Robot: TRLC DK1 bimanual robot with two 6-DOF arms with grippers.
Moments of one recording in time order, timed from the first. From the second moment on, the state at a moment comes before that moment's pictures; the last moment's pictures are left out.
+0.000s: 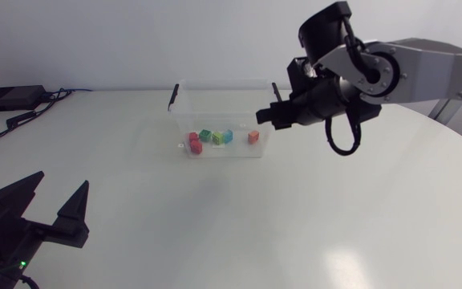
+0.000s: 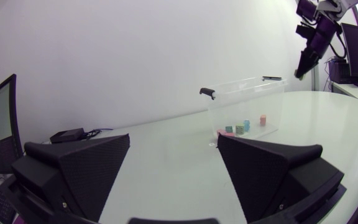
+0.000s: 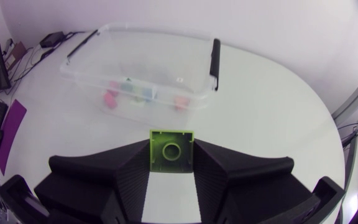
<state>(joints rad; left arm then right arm) -0.07 0.06 0.04 -0.03 0.01 0.21 0.48 1.59 1.24 -0.45 0.13 0.16</state>
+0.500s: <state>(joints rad) -0.07 0.06 0.04 -0.03 0.01 0.21 0.49 1.68 1.28 0.00 0.24 0.07</state>
